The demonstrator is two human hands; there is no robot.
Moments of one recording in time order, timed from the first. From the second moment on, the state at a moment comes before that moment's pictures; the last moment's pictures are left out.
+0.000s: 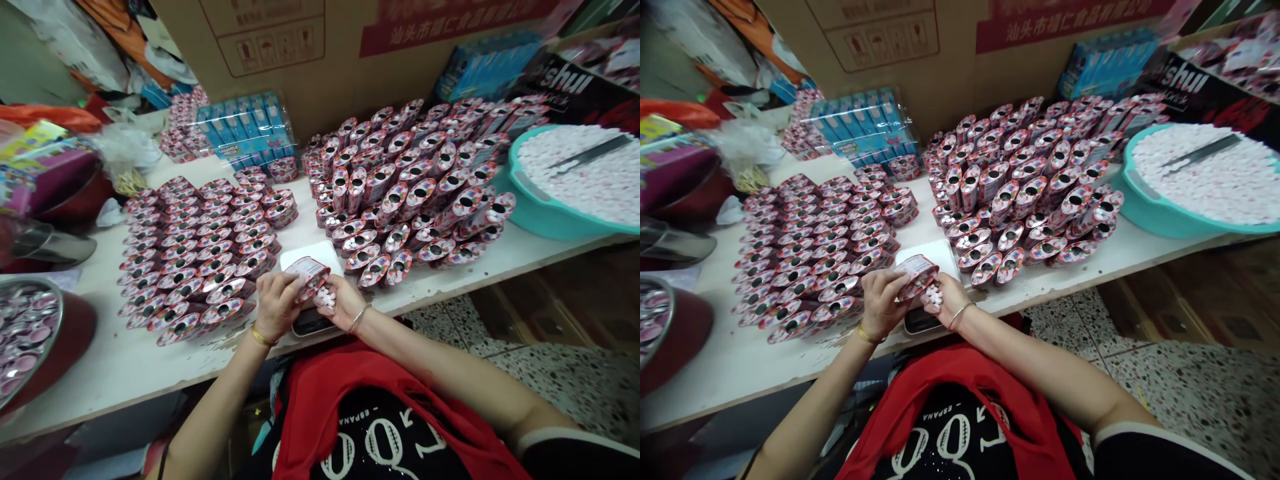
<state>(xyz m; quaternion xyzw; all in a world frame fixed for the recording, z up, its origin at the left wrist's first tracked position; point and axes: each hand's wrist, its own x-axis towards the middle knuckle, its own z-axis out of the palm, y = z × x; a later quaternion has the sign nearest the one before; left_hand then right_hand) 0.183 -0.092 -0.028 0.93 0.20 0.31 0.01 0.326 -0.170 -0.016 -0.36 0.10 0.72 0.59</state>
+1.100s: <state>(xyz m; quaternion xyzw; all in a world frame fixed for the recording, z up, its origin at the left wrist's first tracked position) 0.115 -0.135 -0.087 0.76 0.49 0.37 0.23 0.361 -0.225 0.017 -0.50 -0.12 0.64 0.56</state>
